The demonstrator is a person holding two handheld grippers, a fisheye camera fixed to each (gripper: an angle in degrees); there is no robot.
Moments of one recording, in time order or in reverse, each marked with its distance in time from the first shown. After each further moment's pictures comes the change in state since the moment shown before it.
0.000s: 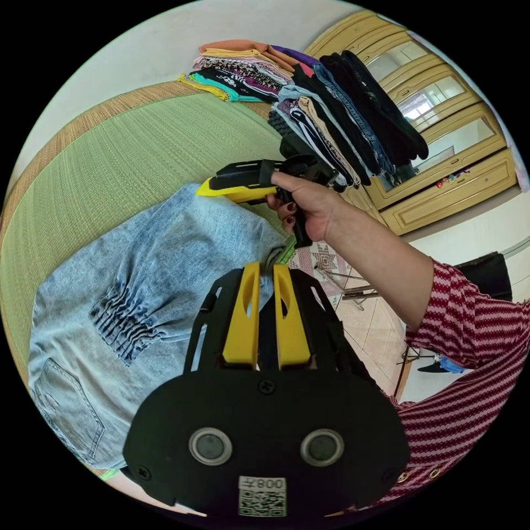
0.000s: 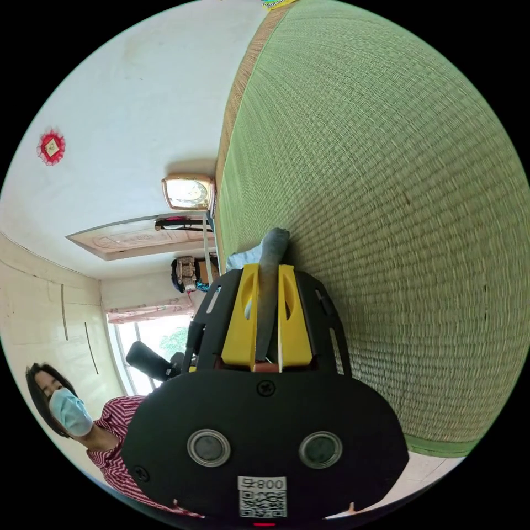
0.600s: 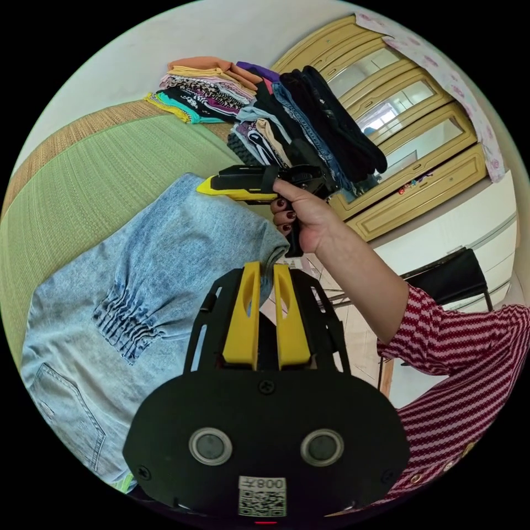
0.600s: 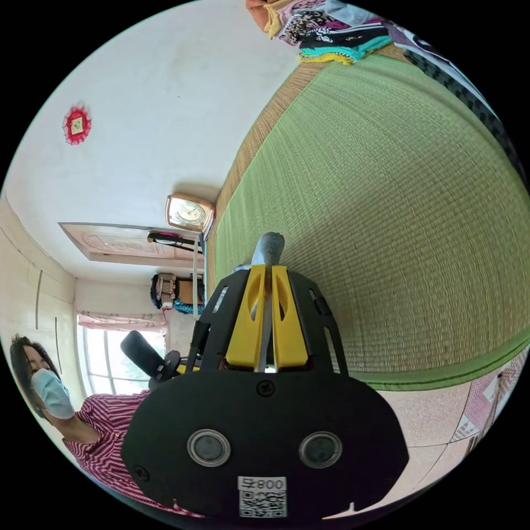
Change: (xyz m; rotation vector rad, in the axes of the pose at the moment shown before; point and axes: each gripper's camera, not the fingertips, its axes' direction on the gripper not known) left arm -0.077 0.017 0.050 0.110 0.178 0.068; right arm -0.069 0.020 -0.104 0.198 0.133 -0.107
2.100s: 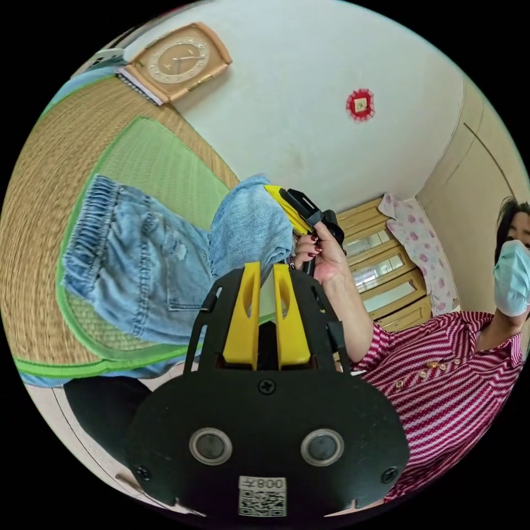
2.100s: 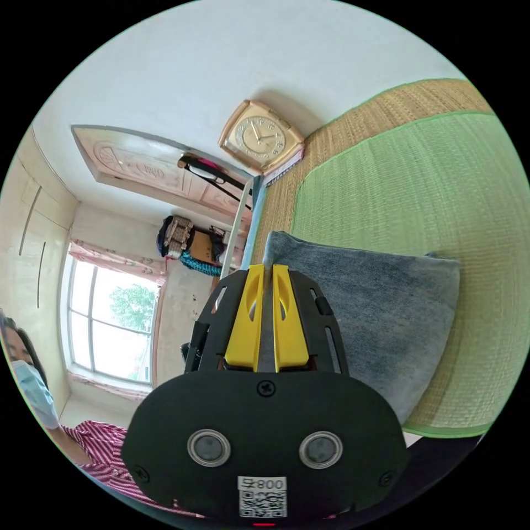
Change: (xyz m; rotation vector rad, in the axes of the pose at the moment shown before) left arm -0.492 0.376 -0.060 0.739 0.152 -0.510; right arm -0.472 0.001 0.359 -0.175 -0.005 -0.309
